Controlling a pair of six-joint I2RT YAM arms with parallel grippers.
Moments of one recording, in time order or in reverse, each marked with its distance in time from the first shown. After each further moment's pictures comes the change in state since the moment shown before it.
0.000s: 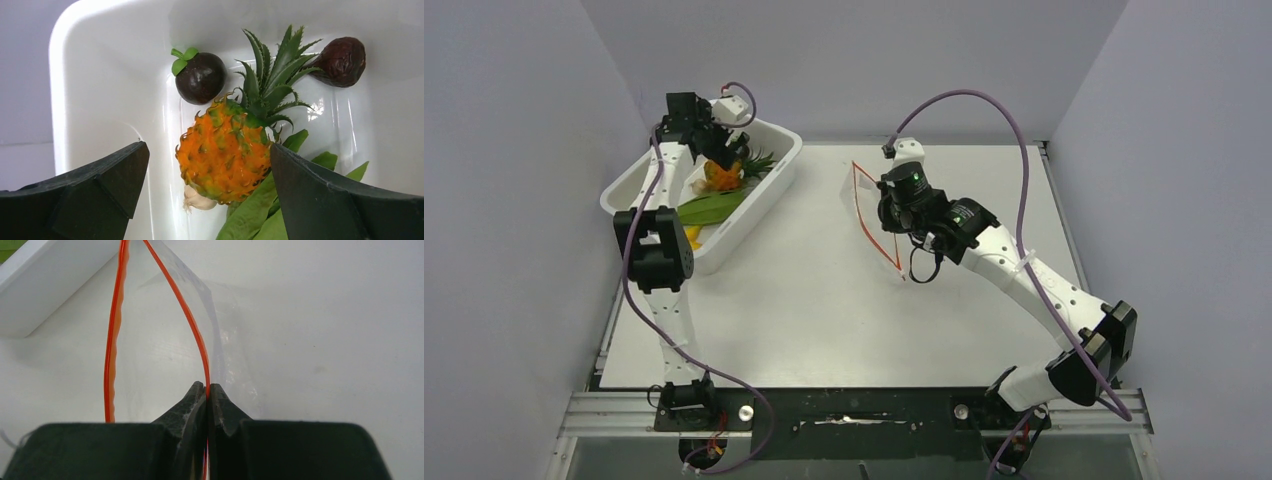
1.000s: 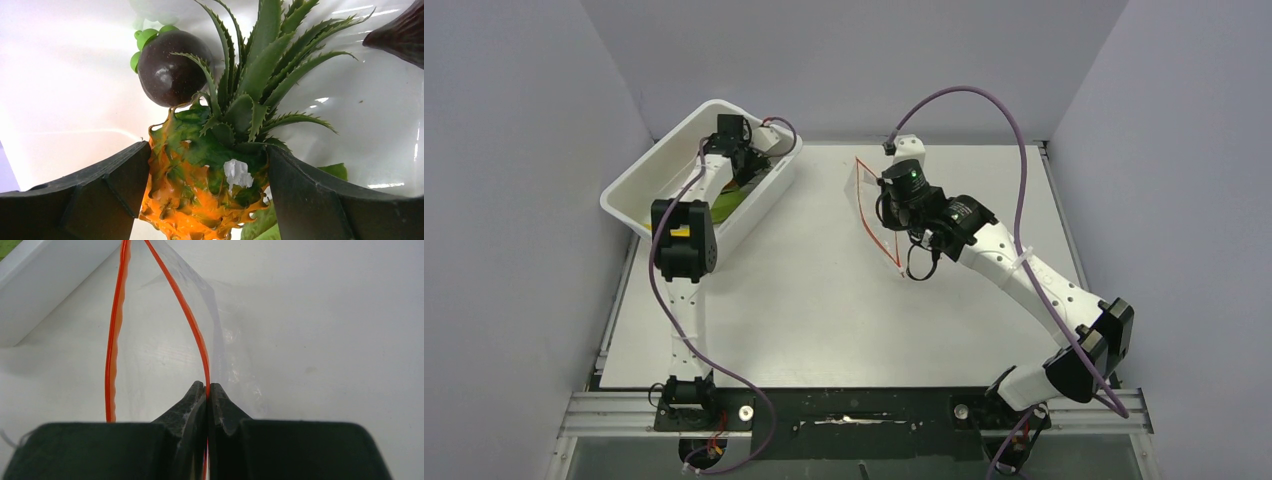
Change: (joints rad) left arm -0.133 0.203 0.021 0.090 -0.439 0.216; right arm 0.006 0.027 0.042 -0.016 0.050 0.001
